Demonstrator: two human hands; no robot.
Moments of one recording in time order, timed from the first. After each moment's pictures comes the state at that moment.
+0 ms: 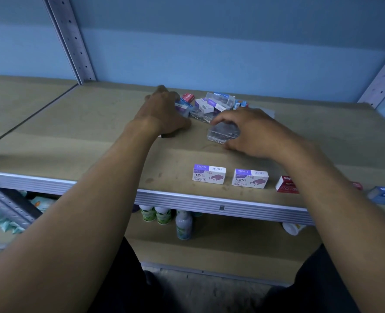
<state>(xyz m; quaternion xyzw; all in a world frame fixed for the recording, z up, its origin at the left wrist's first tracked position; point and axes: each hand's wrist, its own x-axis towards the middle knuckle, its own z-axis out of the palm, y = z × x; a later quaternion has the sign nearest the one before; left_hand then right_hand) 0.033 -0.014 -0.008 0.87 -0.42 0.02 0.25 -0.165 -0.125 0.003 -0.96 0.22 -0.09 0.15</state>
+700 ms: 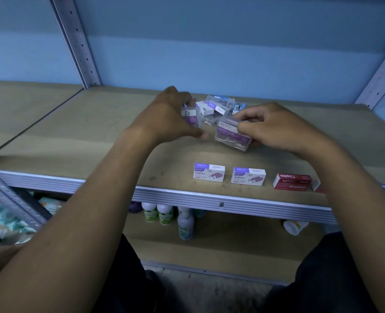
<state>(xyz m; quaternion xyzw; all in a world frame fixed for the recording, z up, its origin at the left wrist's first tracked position) -0.001 0.020 0.013 0.81 -0.50 0.00 0.29 -0.195 -0.128 0.021 -0.90 0.27 -0.15 0.32</state>
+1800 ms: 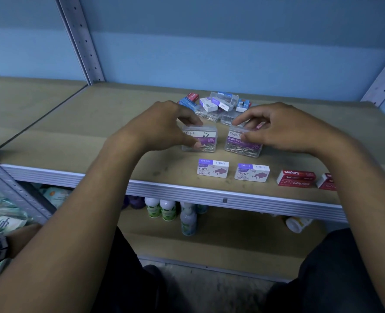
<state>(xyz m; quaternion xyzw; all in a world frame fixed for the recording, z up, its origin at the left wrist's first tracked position) -0.008 0.049 0.013 0.80 -0.54 -0.08 0.25 -0.205 -0.128 0.025 -0.93 0.23 -0.09 0.27</state>
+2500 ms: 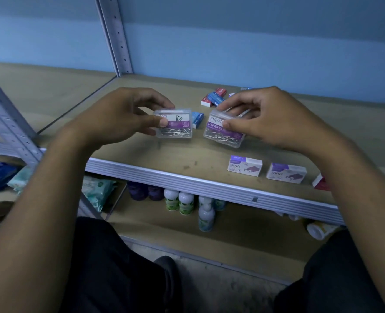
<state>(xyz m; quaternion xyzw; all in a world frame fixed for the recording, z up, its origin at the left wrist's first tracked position) 0.042 0.146 0.019 0.75 -0.47 -0.17 0.44 -0.155 -0.067 0.032 -0.92 0.13 -0.17 0.32</state>
